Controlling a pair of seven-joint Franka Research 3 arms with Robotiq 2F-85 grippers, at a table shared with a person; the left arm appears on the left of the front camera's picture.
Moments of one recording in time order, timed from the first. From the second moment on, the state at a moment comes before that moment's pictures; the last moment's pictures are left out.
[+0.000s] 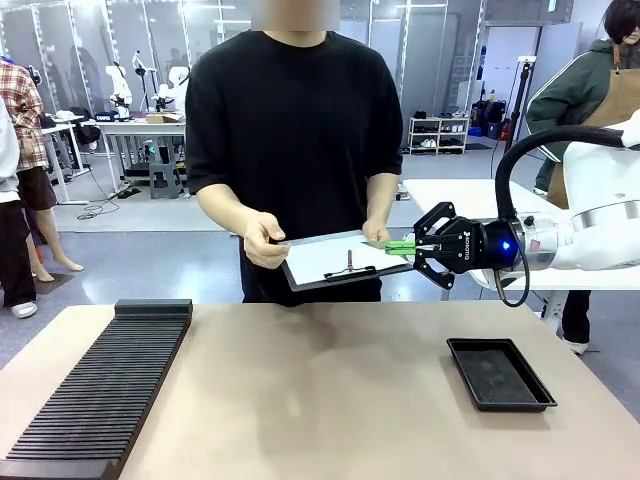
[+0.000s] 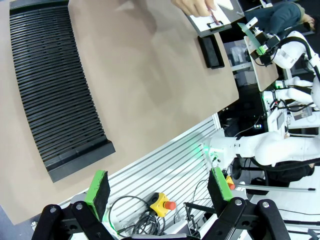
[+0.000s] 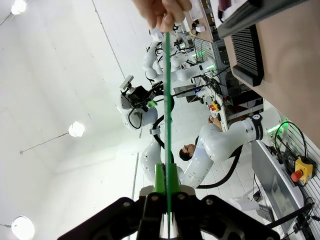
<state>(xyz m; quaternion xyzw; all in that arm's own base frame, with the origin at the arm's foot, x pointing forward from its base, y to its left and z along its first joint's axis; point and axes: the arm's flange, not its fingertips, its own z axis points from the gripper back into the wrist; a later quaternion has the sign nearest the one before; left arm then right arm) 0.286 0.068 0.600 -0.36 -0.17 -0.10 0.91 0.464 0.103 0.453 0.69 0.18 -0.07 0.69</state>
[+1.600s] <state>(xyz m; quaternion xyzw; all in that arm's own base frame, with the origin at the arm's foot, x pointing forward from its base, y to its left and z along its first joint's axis) 0.286 0.068 0.601 -0.36 -0.17 -0.10 0.91 0.404 0.016 0.419 0.24 -0.07 0.03 0.97</state>
